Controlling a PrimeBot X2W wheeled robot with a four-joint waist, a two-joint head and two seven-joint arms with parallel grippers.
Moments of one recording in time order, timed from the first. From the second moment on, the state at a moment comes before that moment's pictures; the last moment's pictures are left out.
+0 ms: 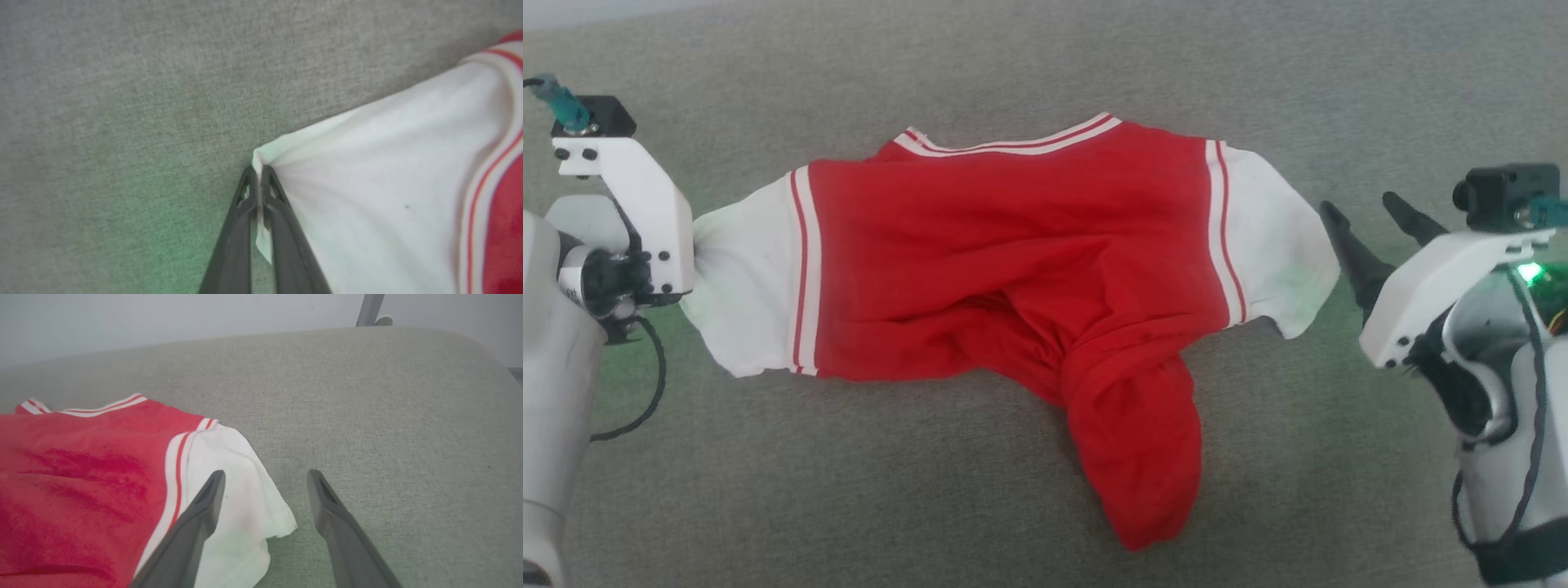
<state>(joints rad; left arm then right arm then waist) -0.94 0.49 -0.32 0.89 -0.60 -0.07 0.82 -0.43 -0.19 0.00 0.12 0.37 0.13 0.39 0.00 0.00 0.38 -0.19</state>
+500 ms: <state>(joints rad) -1.01 0.43 -0.33 0.92 -0.62 -0.08 0.75 -0.62 -0.30 0.05 0.37 0.42 0.13 0.77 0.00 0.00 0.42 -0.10</state>
